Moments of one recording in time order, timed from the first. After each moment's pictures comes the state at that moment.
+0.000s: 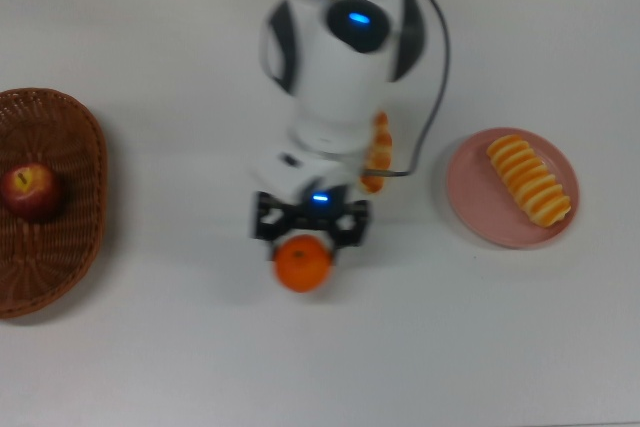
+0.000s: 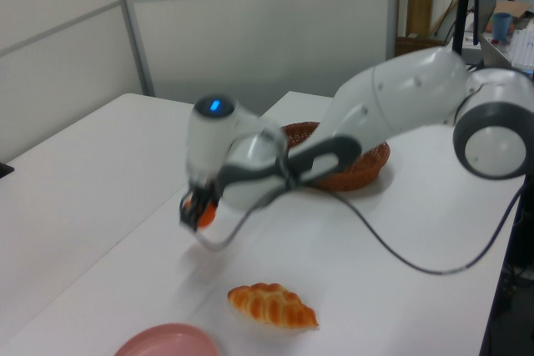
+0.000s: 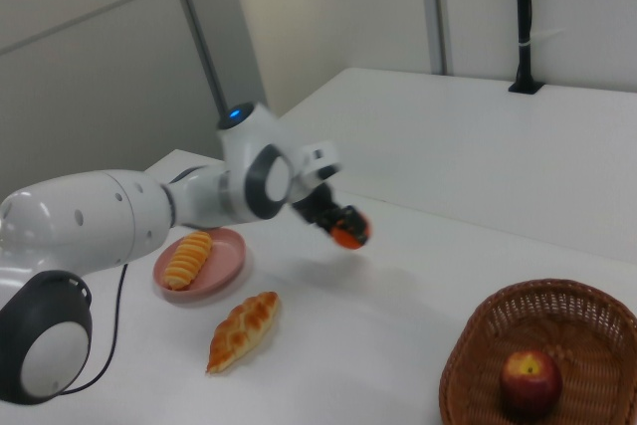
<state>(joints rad) 0.07 0.59 0.09 -1.45 -0.32 2.39 0.32</state>
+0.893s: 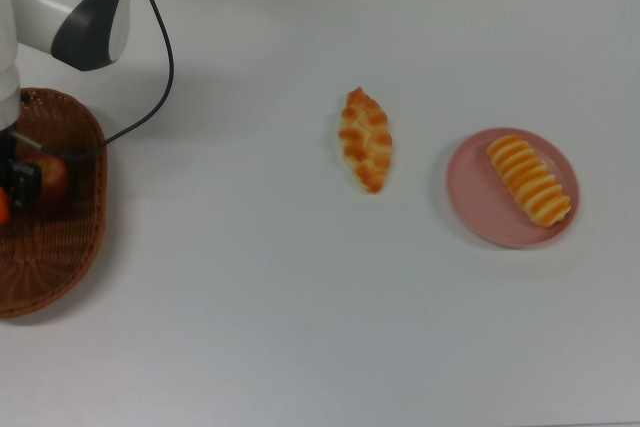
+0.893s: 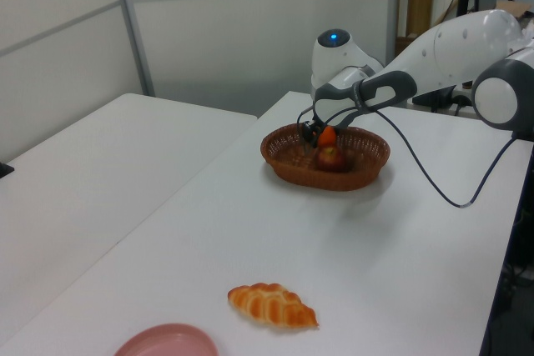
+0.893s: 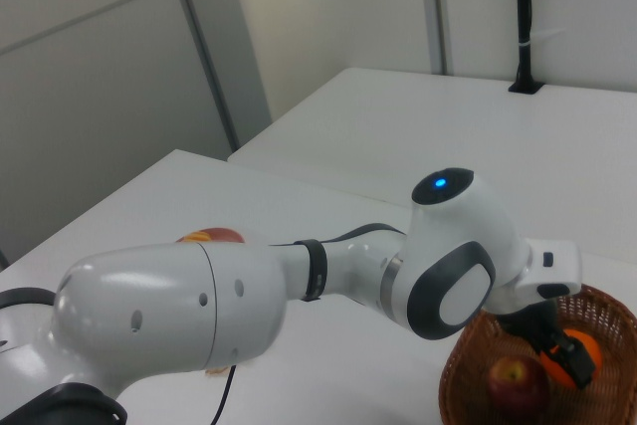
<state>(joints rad) -0.42 0.59 0.05 -1.48 -0.32 2.40 0.20</state>
